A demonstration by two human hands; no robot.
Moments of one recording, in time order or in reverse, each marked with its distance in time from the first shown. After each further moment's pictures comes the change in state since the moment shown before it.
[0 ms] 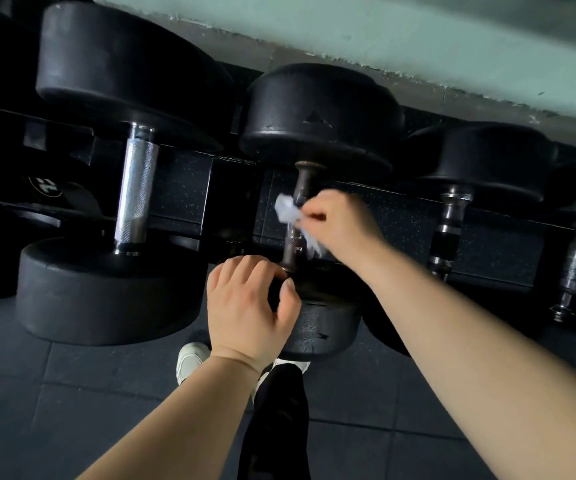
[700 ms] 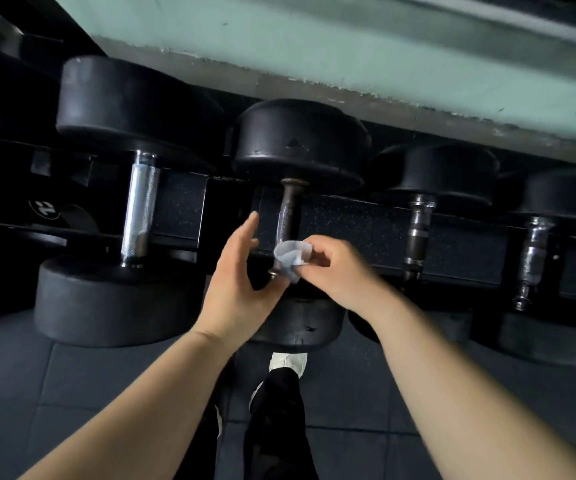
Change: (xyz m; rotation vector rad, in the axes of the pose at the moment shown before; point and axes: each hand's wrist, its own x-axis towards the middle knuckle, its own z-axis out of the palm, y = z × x) left_hand 0.025 0.011 -0.037 -0.523 -0.323 -0.257; right_hand -0.065 -0.024 -0.016 0.494 -0.104 0.167
